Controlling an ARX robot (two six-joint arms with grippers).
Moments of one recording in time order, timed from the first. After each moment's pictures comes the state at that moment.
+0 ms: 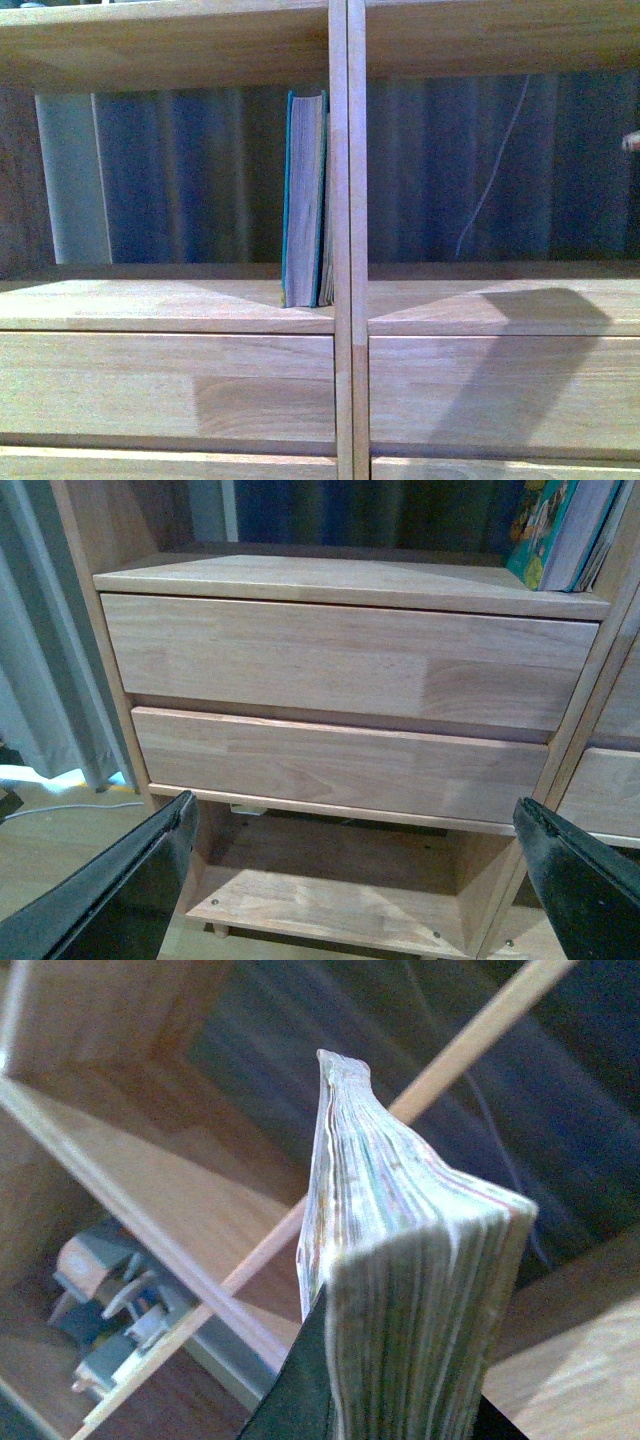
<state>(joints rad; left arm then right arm) 0.00 0.00 0.01 0.00 0.00 0.00 -0.38 0.97 0.85 0.55 -0.36 1.01</state>
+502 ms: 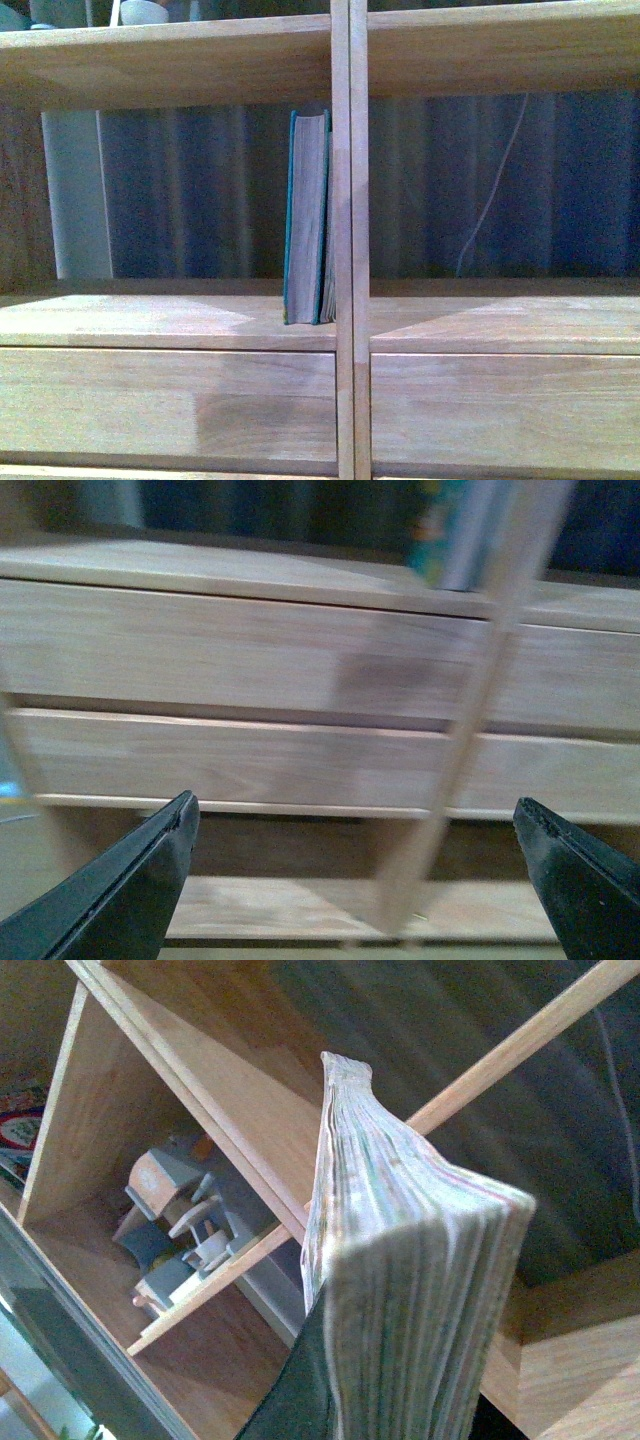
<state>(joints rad) 0.11 0.11 0.02 0.09 0.35 -0.10 -0.08 0.90 0.82 0.52 -0.25 0.87</state>
